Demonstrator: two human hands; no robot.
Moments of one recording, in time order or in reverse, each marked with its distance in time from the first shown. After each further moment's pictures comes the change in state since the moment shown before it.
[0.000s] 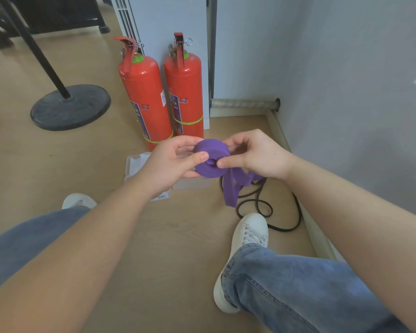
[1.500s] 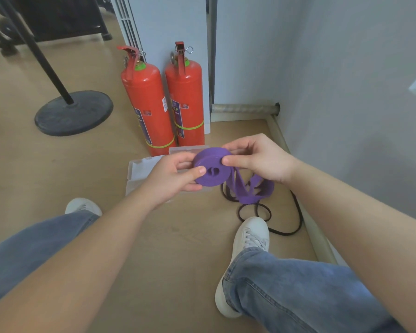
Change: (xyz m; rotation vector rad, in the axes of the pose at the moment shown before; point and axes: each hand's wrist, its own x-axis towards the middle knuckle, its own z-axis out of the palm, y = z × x) left_hand -0.005 -0.014 -0.001 -0.011 -0.052 -0.057; right_hand -0.003 0.007 -0.007 0.158 0.006 0.010
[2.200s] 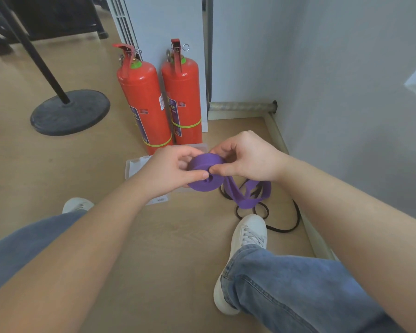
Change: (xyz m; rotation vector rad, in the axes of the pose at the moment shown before) left_hand 0.002 0.018 -0.007 0.371 -0.055 0.083; right_hand 0.000 -0.019 0.014 -0.498 -0.049 -0.151
